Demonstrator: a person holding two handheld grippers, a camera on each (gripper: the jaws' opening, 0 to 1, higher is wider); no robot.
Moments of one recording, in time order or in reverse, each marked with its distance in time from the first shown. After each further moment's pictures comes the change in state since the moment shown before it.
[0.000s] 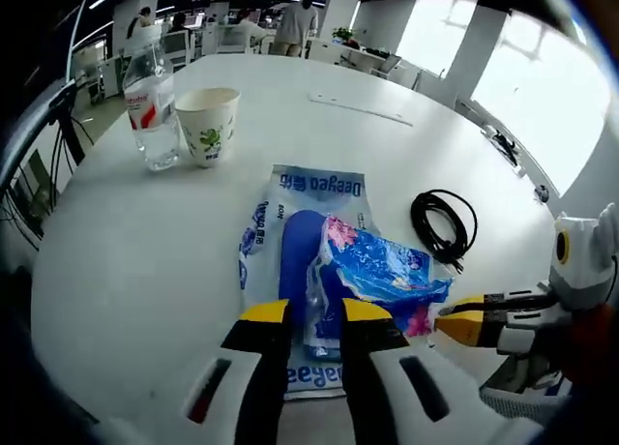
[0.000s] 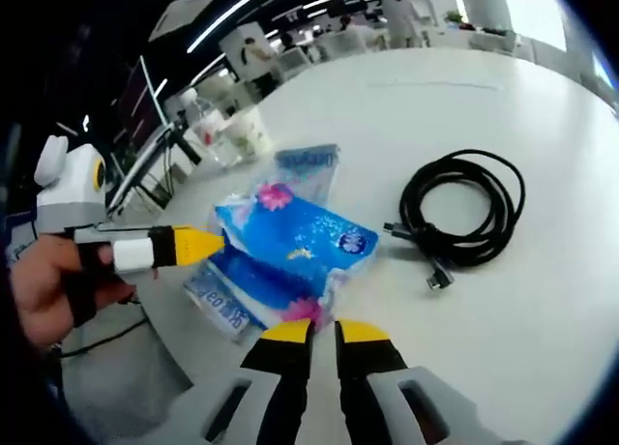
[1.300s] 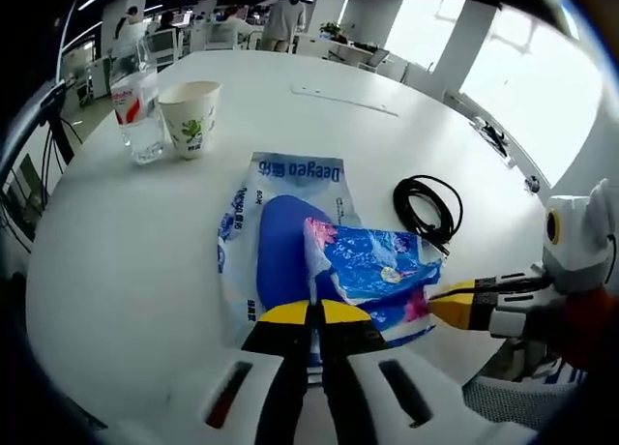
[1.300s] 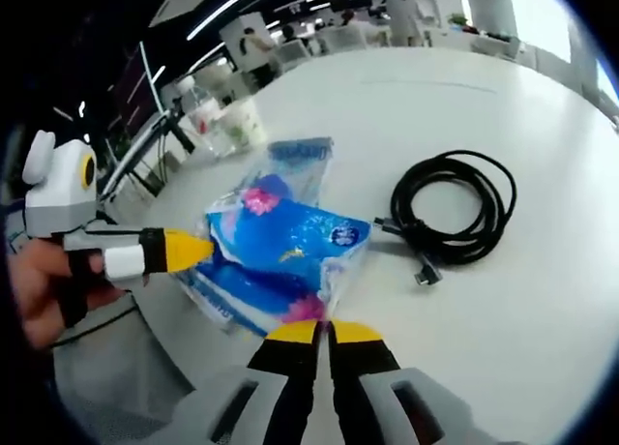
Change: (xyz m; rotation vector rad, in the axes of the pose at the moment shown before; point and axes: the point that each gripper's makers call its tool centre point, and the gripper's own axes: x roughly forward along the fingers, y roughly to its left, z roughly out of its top) left arm -0.003 -0.013 -0.013 0.022 0.024 -0.036; right arm -0.003 -0.004 -0.003 -0.023 0.028 -0.035
